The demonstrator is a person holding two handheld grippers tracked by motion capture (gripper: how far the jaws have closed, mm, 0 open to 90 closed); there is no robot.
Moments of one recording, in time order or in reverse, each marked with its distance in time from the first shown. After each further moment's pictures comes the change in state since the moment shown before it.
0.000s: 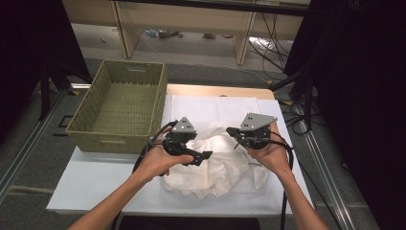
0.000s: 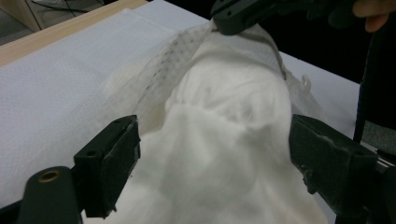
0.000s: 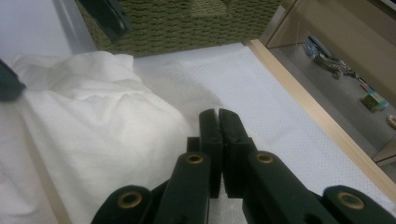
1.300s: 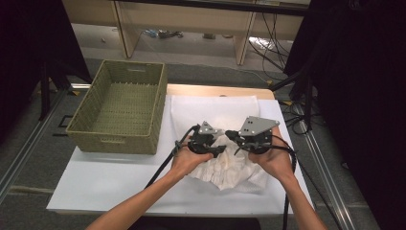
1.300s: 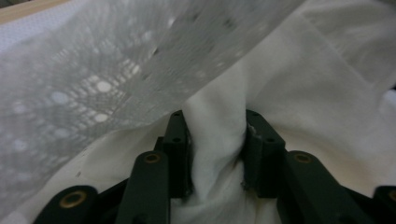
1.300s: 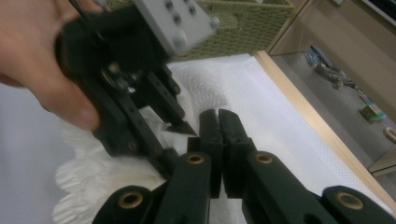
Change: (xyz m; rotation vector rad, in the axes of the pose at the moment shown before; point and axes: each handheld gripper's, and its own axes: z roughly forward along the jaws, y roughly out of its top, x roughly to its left) left arm 0.000 -0.010 0.104 0.010 0.038 -0.068; right arm 0.018 0.013 -0.018 -0.006 0.008 -0.046
